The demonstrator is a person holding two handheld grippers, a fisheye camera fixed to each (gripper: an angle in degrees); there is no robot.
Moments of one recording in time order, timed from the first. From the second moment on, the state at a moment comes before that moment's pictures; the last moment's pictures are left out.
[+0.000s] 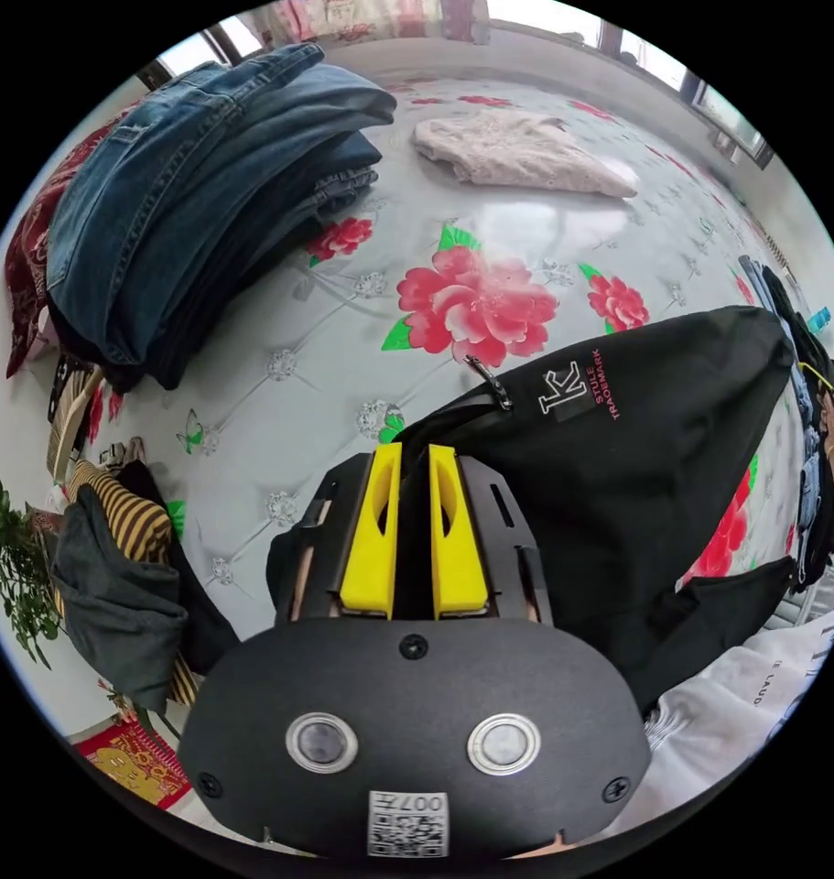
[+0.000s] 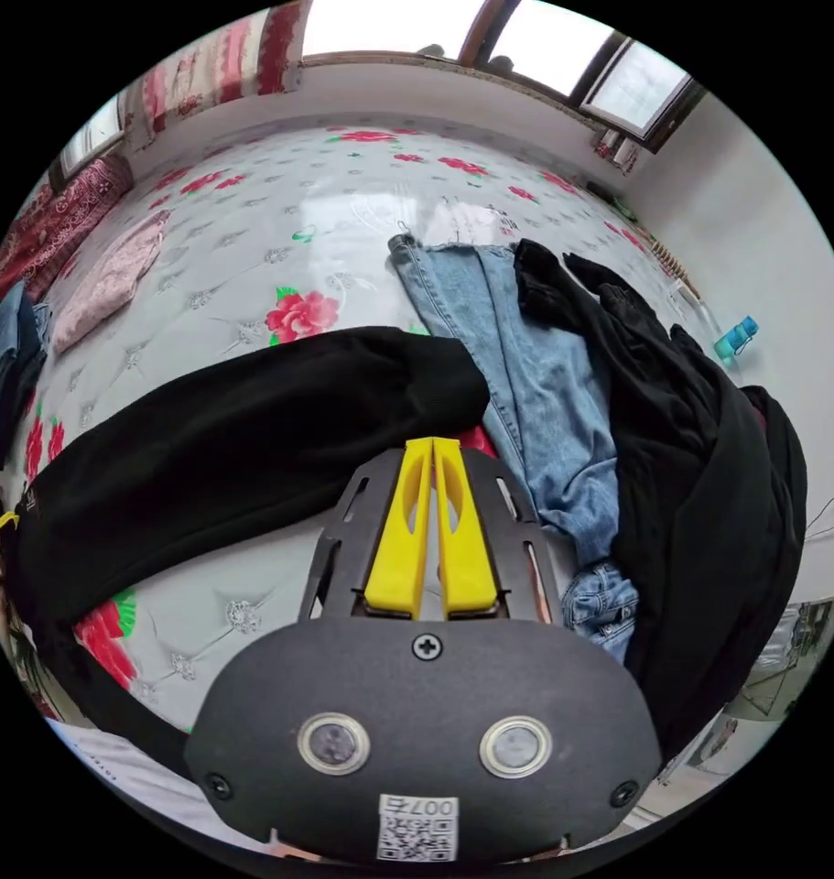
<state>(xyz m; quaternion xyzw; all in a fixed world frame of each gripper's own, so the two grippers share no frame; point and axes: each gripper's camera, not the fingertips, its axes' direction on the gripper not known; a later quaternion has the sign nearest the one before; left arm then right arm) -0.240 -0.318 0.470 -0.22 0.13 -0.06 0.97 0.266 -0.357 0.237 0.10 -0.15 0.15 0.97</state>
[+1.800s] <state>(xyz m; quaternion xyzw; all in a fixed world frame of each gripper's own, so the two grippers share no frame) -0.452 0.042 0.192 0.06 0.44 -0.42 0.79 0.492 0.121 0.053 0.34 -0.64 0.36 0.59</state>
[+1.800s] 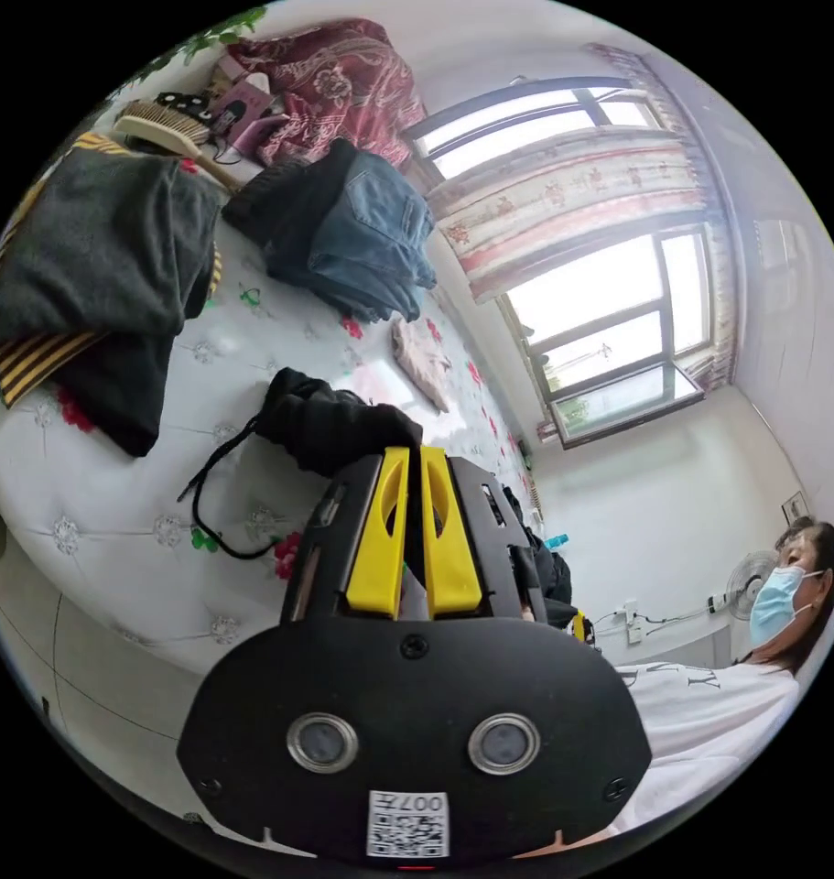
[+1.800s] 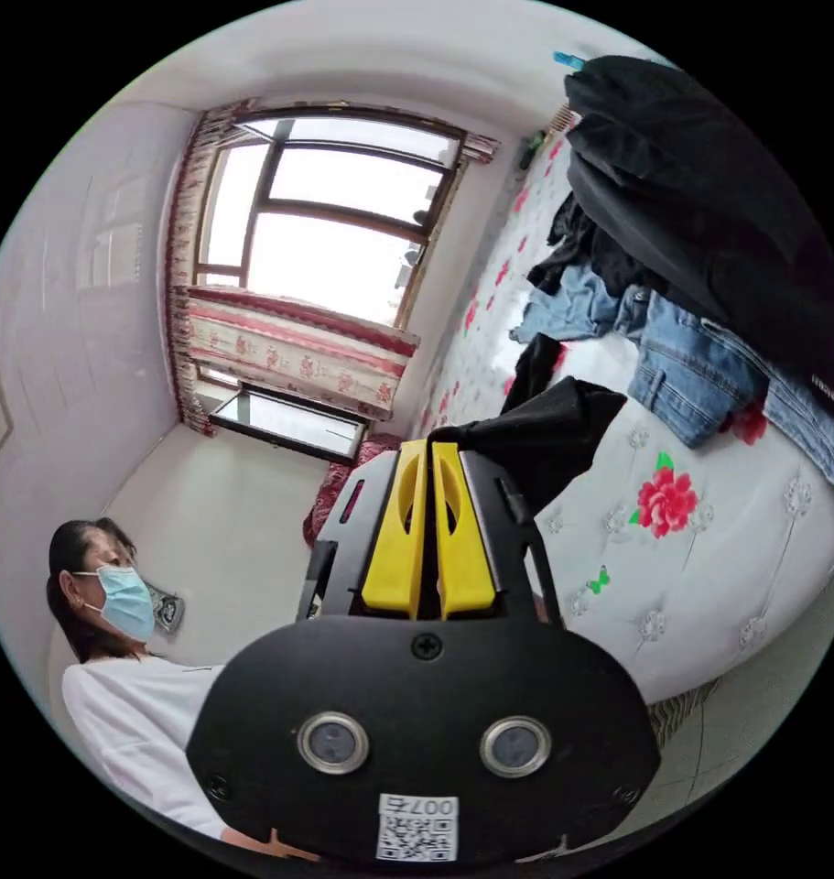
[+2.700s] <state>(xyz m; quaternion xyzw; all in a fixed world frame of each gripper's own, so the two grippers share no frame) -0.421 0.065 0.222 0.03 0.45 -0.55 0.70 0.500 0.083 0.064 0.27 -0.63 0.43 0.59</state>
